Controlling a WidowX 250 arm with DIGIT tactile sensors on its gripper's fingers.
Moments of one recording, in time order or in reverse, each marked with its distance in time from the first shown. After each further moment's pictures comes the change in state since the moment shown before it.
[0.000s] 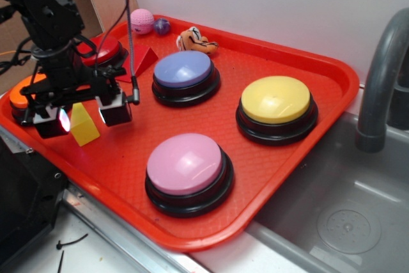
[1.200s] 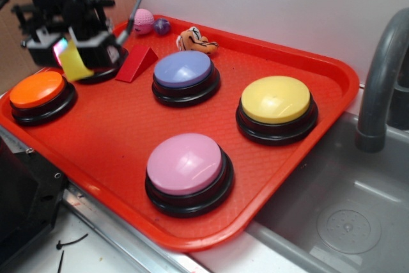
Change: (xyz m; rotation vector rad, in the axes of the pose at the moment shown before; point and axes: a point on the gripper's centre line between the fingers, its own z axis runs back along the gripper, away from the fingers) arm -0.011 -0.027 0.108 -0.102 0.125 -0.543
